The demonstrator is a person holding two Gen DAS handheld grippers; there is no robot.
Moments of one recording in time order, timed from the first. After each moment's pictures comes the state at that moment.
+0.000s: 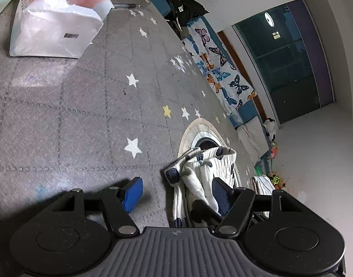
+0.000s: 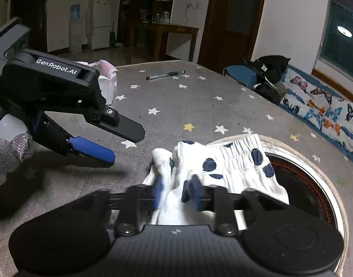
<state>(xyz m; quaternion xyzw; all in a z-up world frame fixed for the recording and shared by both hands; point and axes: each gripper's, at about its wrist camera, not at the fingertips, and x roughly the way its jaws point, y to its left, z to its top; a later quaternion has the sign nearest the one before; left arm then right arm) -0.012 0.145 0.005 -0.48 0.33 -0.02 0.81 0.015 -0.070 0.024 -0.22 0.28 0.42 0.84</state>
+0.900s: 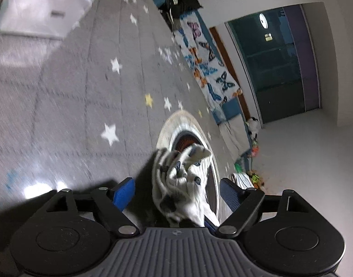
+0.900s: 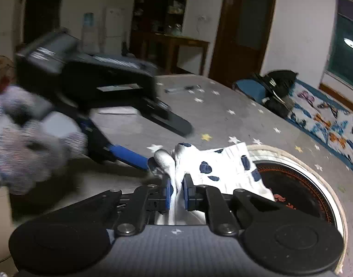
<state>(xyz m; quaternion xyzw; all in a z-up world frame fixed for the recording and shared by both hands) -0.008 0.136 0.001 -0.53 0.33 -0.07 0.78 -0.028 -0.093 0.041 -0.21 0.24 0.45 0.83</state>
